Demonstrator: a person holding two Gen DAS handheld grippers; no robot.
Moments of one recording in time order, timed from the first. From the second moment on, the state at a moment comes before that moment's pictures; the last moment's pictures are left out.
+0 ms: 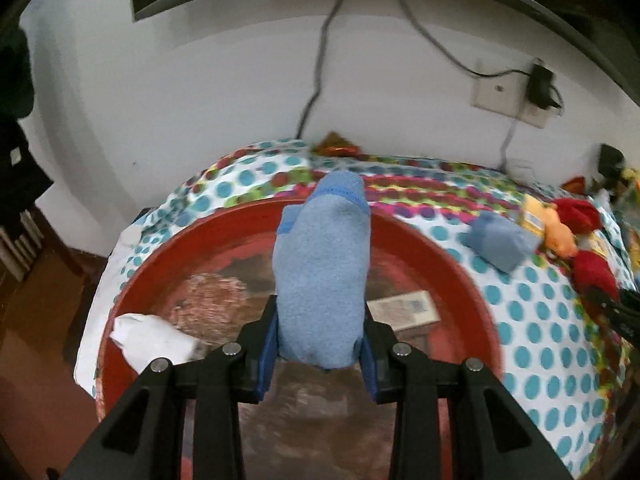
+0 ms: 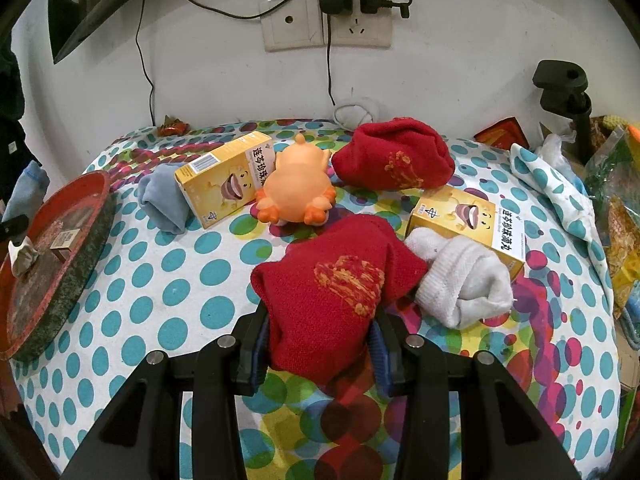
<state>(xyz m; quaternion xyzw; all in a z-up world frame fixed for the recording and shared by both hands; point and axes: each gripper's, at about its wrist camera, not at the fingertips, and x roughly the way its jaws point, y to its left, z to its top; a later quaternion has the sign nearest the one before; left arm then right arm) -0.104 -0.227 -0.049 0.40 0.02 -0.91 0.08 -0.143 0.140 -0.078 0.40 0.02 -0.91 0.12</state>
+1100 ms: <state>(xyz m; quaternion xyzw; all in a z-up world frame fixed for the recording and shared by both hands) -0.146 -0.331 -0.086 0.45 0.06 -0.88 0.15 -0.148 0.133 -0.082 0.41 0.04 -0.90 0.11</state>
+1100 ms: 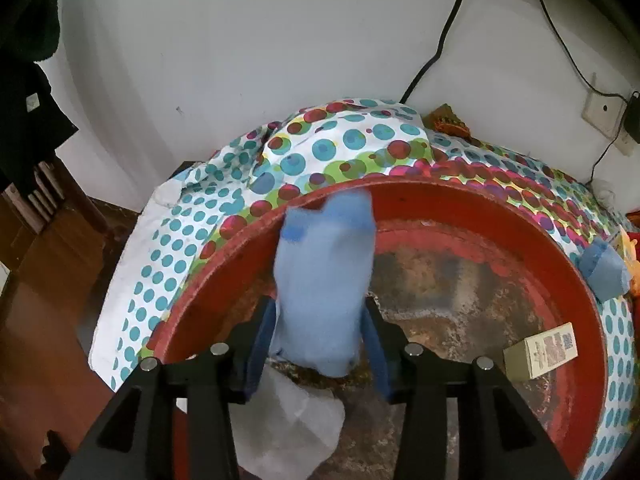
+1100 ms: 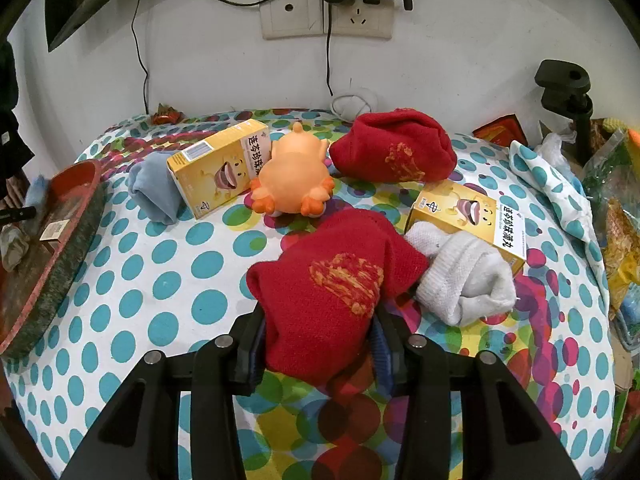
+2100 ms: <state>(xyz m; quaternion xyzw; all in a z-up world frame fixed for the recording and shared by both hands) 0.009 -0.292 -0.074 0.37 0.04 -0.91 0.15 -0.145 0.117 -0.085 0.41 0.10 -0.90 0.08</state>
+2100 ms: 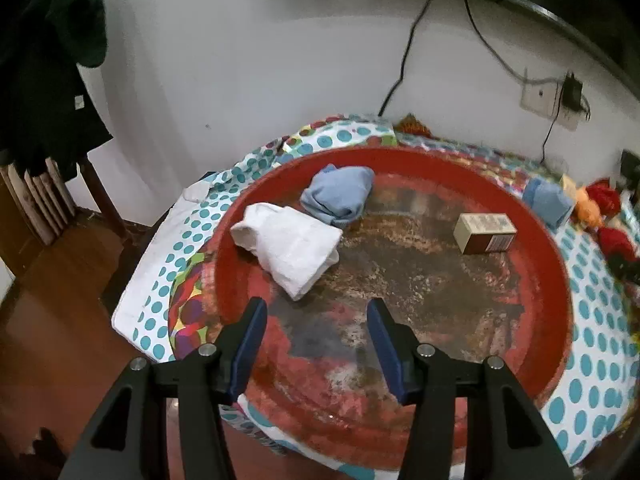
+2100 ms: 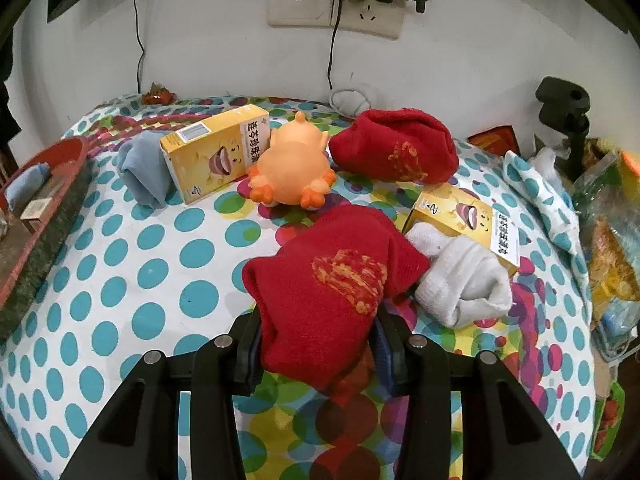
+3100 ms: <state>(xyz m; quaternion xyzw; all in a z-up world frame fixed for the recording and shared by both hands) 0.027 -0.342 -0.066 0.35 0.14 -0.91 0.17 -0.063 -0.065 -0.022 0.36 0.10 -0.88 0.29</state>
